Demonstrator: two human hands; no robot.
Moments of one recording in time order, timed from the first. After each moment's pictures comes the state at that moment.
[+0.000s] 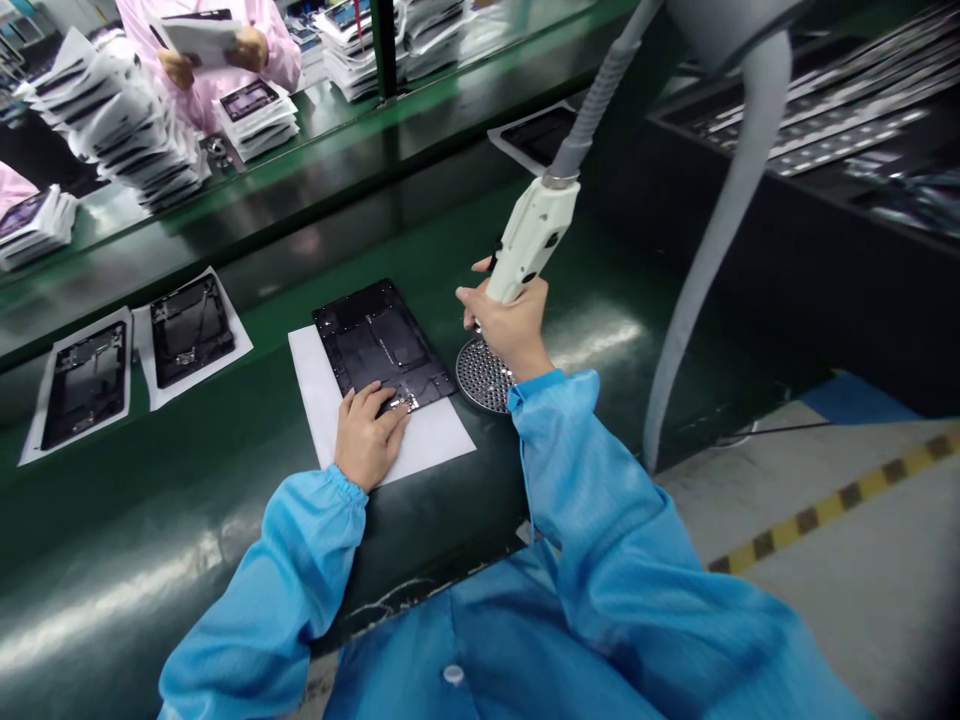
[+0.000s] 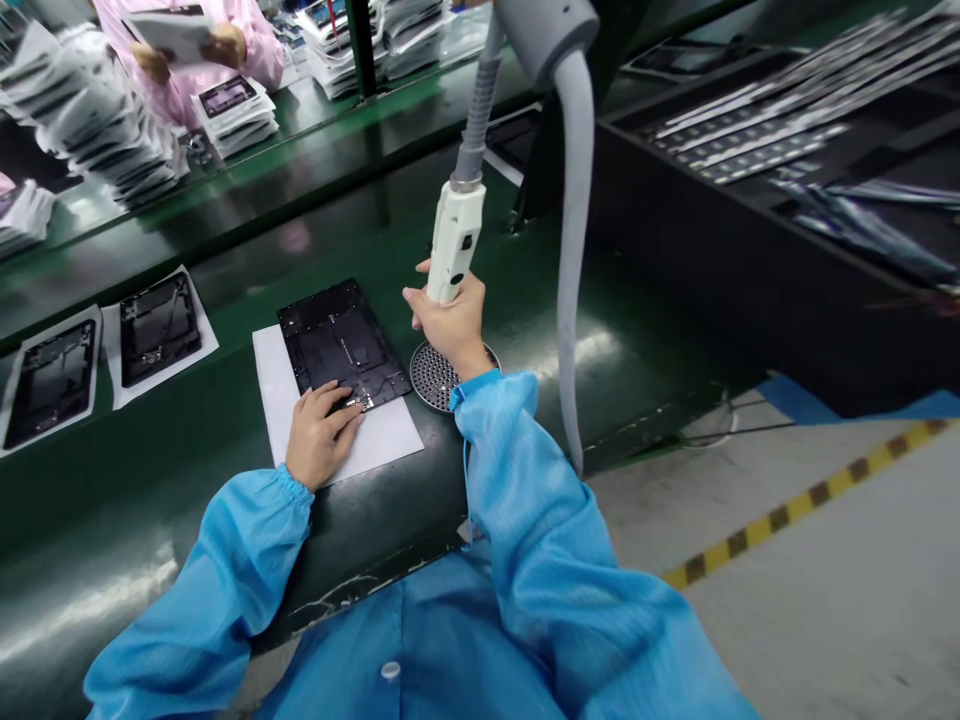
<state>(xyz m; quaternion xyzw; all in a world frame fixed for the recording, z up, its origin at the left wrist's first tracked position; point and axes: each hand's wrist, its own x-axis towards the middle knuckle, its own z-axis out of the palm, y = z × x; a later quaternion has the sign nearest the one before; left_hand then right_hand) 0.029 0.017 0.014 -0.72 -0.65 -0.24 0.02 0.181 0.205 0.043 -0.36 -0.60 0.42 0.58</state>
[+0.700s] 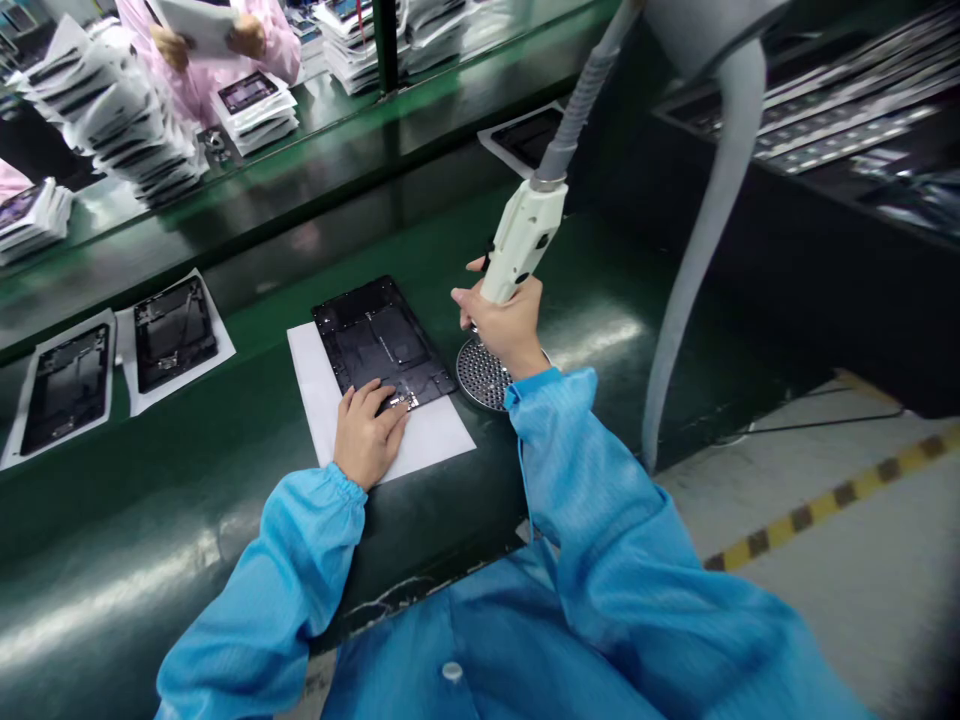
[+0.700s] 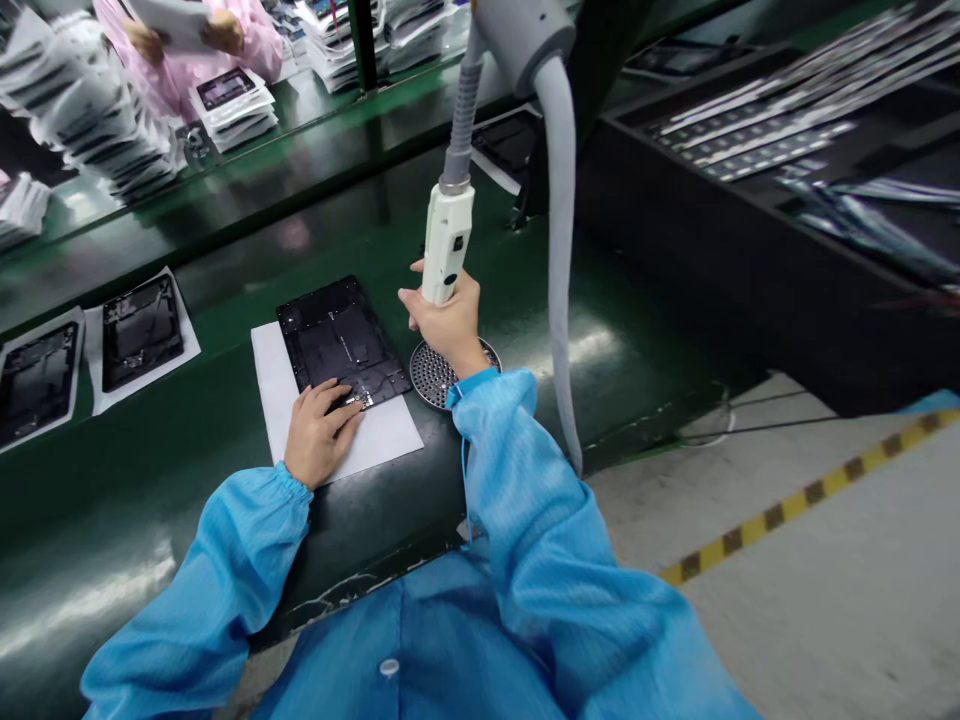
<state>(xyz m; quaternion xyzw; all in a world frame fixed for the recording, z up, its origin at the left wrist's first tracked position) 0.029 0.016 0.013 -0.72 -0.64 -0.24 0.04 0.178 0.201 0.044 -0.36 -0.59 0.44 0.57</state>
